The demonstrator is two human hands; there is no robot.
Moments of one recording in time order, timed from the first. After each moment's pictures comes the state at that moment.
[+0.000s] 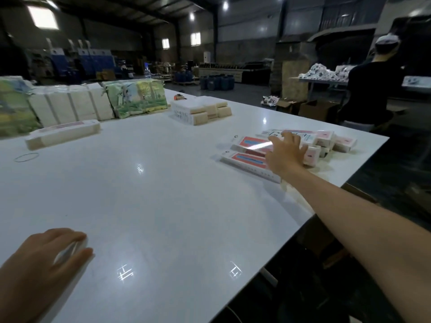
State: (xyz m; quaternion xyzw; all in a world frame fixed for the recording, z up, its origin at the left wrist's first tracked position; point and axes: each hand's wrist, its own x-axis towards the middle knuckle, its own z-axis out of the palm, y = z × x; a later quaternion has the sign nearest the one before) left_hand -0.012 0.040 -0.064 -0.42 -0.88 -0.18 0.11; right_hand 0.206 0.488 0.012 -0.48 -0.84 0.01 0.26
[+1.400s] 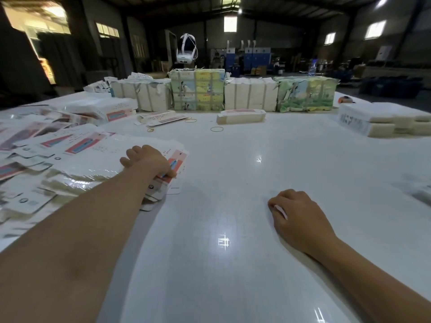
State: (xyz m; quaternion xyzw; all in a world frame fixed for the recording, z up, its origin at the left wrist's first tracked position) left_hand -0.123 -0.068 0.023 0.18 -0.98 -0.07 0.01; right_hand 0.073 0.208 -0.036 -0.02 -0.98 0.12 0.17
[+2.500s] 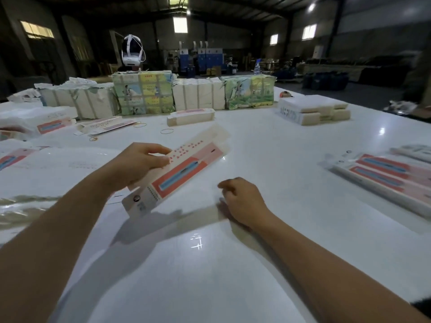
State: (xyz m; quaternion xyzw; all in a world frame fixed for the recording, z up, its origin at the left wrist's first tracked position) left_hand -0.041 0.003 0.058 -0.18 -0.86 -0.47 -0.11; right_hand 0.071 0.214 -0.030 -0.07 -0.91 0.38 0.17
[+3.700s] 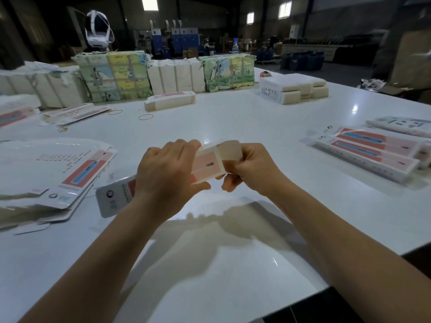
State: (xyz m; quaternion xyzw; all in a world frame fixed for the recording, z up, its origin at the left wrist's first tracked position) left_hand 0.048 0.055 0.018 -0.42 -0.85 -0.09 0.31; right_hand 0.100 0.238 0.006 0.03 -0.74 0.65 0.16
